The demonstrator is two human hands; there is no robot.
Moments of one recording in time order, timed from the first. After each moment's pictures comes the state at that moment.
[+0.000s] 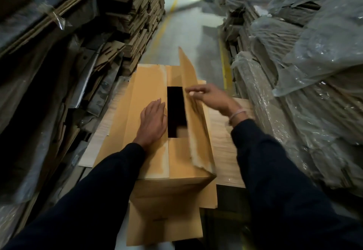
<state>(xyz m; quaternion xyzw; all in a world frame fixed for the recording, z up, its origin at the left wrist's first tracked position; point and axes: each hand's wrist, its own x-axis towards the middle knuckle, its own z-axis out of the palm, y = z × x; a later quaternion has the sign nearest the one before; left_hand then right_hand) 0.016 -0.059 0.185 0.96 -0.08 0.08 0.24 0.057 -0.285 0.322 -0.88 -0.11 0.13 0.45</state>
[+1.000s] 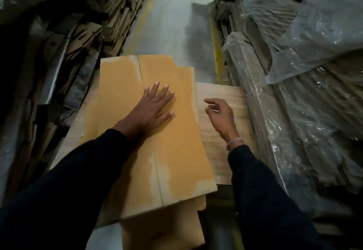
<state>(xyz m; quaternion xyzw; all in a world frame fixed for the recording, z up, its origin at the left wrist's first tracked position) 0.087 -0.097 0.192 0.95 -0.28 -0.01 0.13 0.073 -0.382 0.176 -0.86 0.07 -0.06 0.51</state>
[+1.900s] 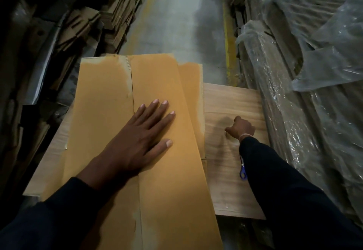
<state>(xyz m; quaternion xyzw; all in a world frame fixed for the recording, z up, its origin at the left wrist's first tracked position) 0.088 -0.096 0.179 0.95 -0.29 -0.01 0.14 0.220 -0.477 0.034 -0.96 0.21 0.18 0.07</state>
